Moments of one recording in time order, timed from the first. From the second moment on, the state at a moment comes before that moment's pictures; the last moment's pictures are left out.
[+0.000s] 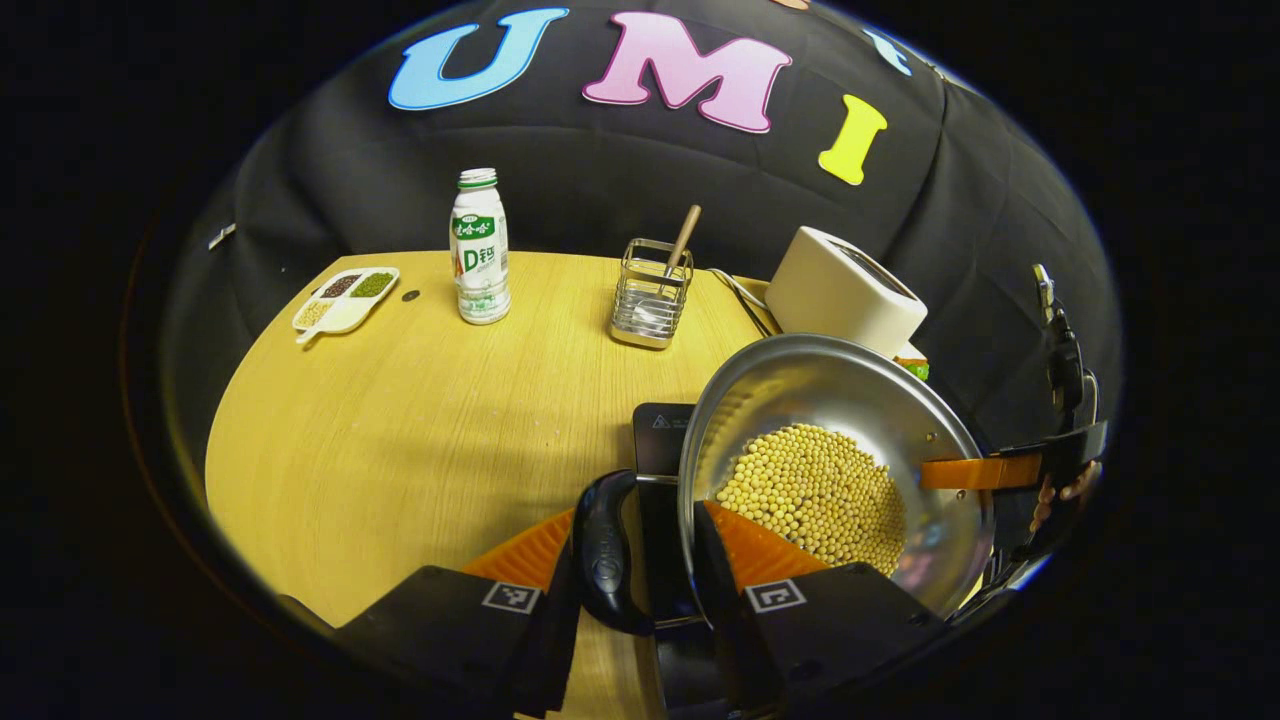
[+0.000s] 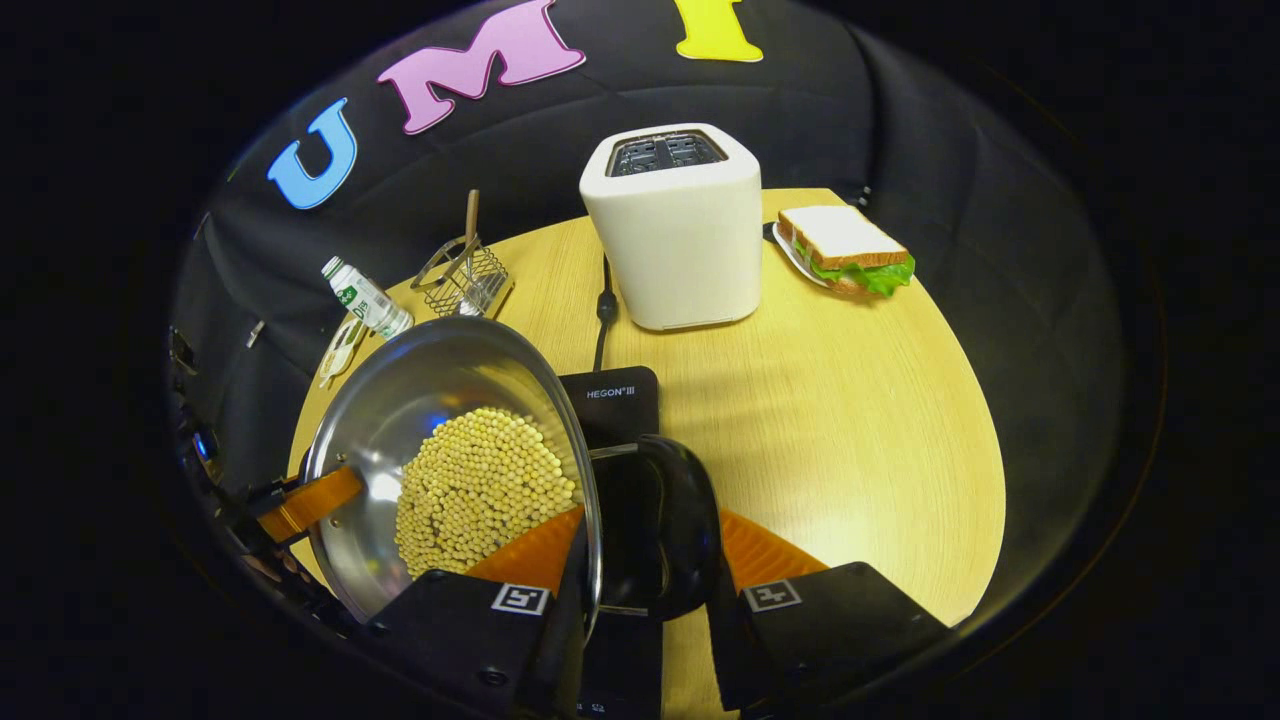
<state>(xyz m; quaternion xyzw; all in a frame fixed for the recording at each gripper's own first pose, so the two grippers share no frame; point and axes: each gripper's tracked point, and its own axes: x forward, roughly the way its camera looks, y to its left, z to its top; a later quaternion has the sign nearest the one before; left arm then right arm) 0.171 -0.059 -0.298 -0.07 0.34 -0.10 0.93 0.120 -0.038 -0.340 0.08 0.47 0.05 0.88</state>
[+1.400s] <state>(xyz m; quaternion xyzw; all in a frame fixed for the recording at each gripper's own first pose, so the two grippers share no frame) 0.079 -0.022 -0.181 -0.05 0.22 0.00 0.97 0.060 -0.061 -0.221 0.10 0.33 0.04 0.94</state>
